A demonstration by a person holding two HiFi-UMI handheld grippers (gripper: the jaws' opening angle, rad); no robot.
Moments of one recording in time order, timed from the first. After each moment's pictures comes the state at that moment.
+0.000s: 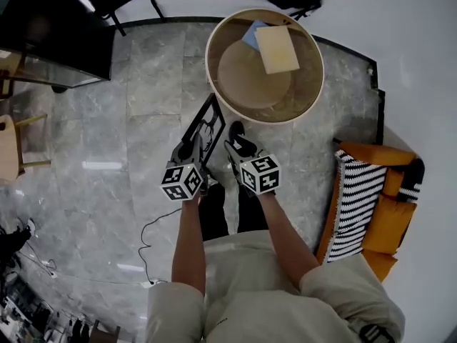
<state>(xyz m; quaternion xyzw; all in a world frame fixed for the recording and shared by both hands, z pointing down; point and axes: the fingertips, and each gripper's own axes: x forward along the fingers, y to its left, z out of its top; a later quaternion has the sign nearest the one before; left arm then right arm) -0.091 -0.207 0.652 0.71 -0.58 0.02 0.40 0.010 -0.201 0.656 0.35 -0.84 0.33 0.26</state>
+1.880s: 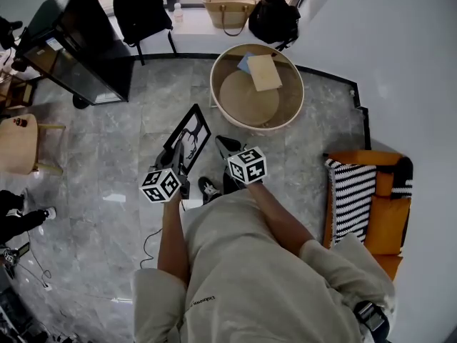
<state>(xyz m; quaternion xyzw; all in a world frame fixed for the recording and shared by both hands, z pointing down) -0.158 -0.066 0.470 0.74 -0.58 -0.05 0.33 -0.037 -0.095 0.485 0.31 -0.90 0.24 0.19</state>
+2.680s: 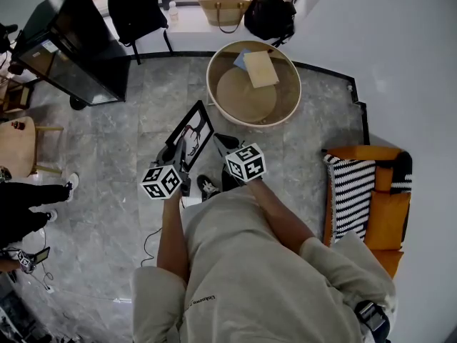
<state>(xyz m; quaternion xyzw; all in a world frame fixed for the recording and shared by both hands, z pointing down) -0.138 -0.073 0.467 0.76 -0.55 -0.05 0.33 -0.033 -0.094 0.485 0.30 -0.90 0.23 0.21</state>
